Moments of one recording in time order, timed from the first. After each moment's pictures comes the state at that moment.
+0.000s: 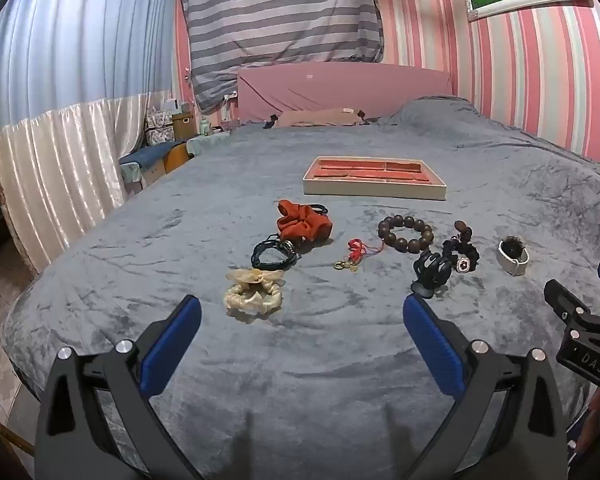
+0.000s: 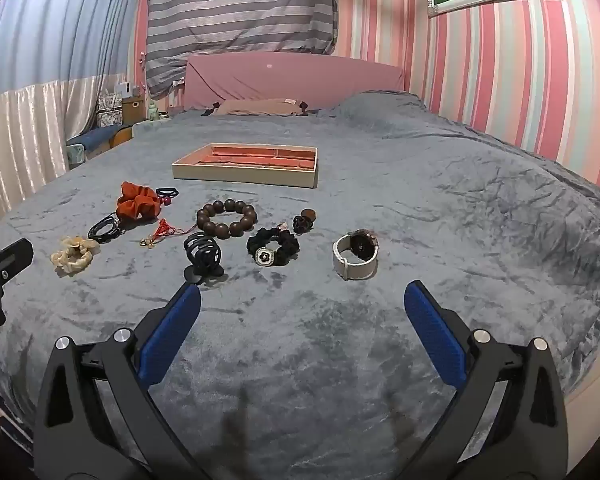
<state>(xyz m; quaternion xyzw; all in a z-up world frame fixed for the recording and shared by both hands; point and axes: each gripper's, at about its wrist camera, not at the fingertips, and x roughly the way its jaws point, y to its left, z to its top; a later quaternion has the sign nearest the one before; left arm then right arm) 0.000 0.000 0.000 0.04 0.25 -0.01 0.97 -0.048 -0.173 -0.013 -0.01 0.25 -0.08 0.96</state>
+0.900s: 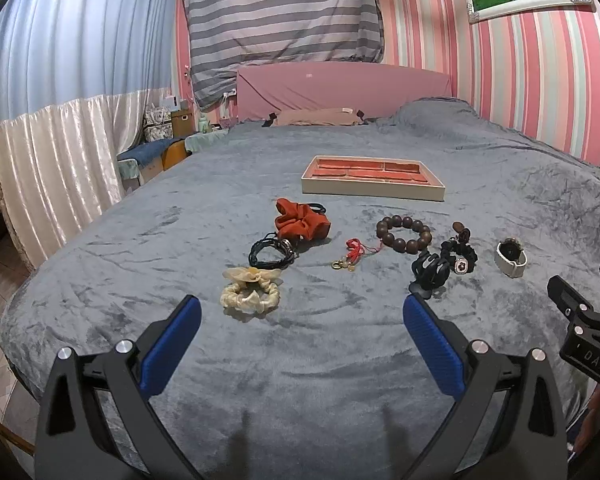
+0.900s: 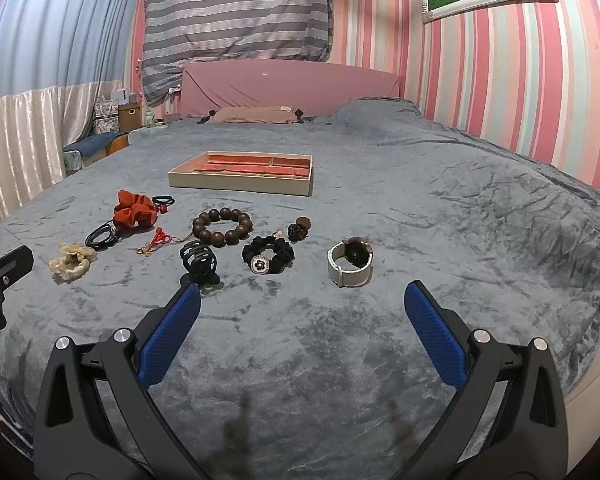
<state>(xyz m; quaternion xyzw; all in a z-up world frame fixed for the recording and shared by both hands) 0.000 -0.007 0.000 0.03 0.25 -0.01 0.97 -0.050 -0.175 -0.008 -0.01 0.24 -0.09 0.97</state>
